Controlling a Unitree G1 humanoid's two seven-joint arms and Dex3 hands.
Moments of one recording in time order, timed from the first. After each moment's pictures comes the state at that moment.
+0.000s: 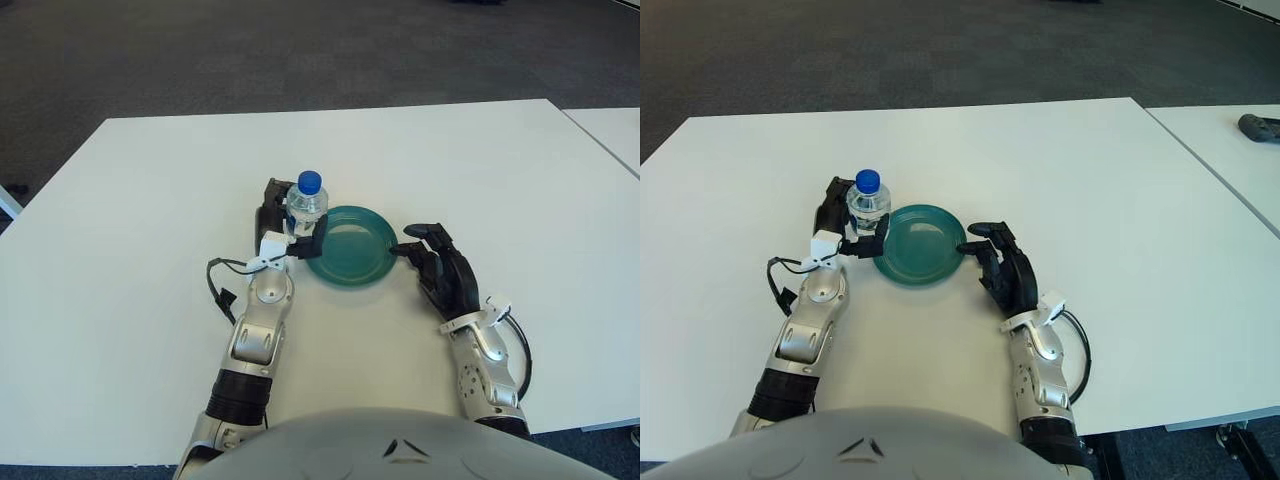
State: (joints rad) left arm -0.01 -0.11 -0.21 -0.10 0.20 0.14 0.34; right arm 0.20 0.06 -0.01 0.13 0.32 -0.23 0.39
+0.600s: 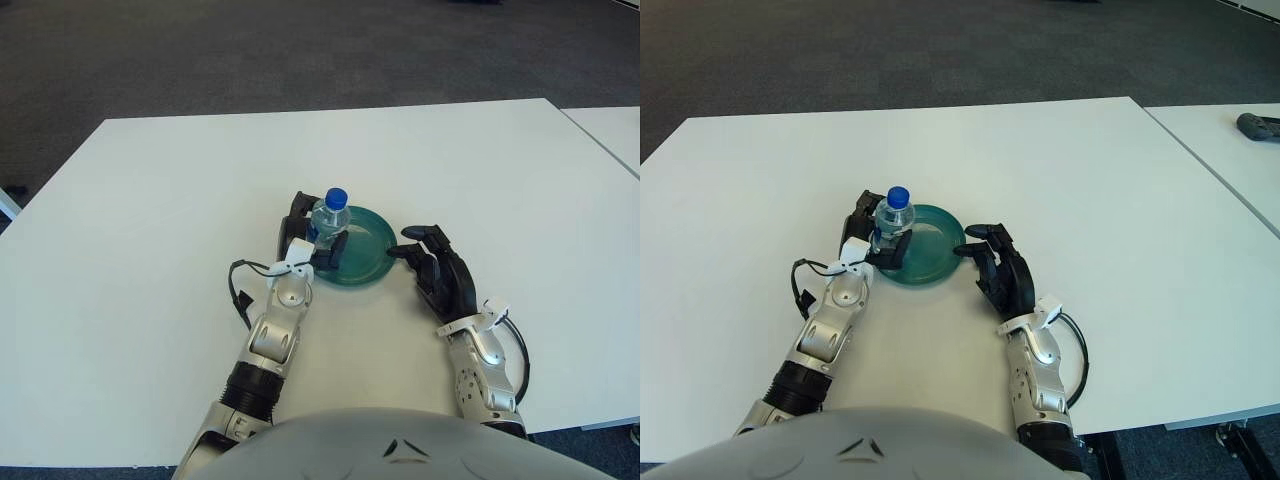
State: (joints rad) left arm -0.06 -0.11 -0.29 0.07 0.22 0.10 0.36; right arm 0.22 0.06 0.02 0.12 0.32 -0.23 0.37
